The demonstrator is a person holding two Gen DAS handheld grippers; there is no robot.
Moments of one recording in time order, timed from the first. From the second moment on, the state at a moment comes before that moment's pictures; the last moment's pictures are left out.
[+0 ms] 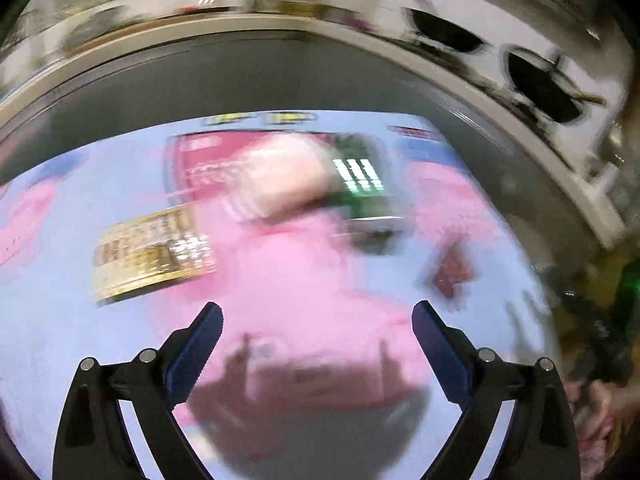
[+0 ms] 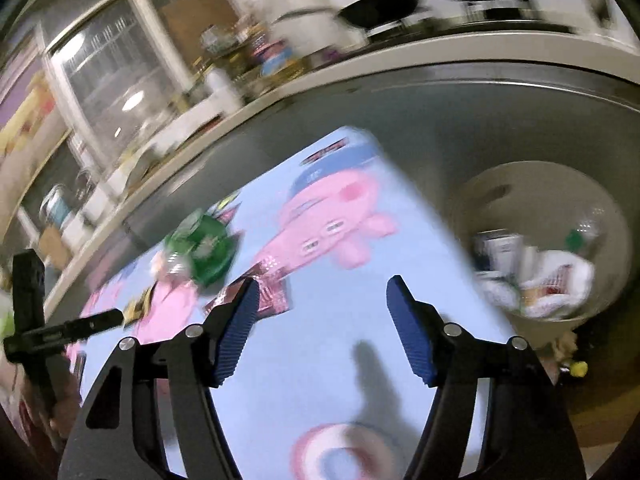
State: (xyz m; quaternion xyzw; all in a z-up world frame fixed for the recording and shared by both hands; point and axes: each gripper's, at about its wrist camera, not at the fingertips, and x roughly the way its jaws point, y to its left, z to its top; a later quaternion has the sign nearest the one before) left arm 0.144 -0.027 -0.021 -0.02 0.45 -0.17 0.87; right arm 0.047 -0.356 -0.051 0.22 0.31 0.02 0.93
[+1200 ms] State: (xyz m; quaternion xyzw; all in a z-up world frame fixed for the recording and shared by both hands) left arm 0.105 0.017 -0.060 0.08 0.41 -0.11 0.90; right arm 0.042 -0.210 -0.101 0.19 0.39 0.14 0.89
